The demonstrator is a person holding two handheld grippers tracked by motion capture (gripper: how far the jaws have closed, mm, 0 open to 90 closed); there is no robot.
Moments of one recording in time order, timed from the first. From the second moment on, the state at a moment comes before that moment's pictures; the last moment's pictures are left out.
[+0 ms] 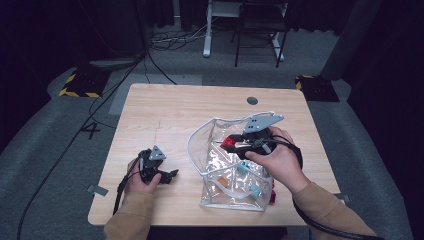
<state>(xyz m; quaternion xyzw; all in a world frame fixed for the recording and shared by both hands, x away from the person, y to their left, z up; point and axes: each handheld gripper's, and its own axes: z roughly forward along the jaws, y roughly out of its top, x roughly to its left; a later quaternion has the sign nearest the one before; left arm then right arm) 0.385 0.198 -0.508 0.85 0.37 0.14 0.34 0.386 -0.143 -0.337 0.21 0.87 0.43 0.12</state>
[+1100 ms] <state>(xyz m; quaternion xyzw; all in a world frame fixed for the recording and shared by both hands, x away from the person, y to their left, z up) 0.385 0.198 -0.508 0.85 0.37 0.14 0.34 0.379 -0.166 -0.311 0.24 0.85 0.46 0.12</state>
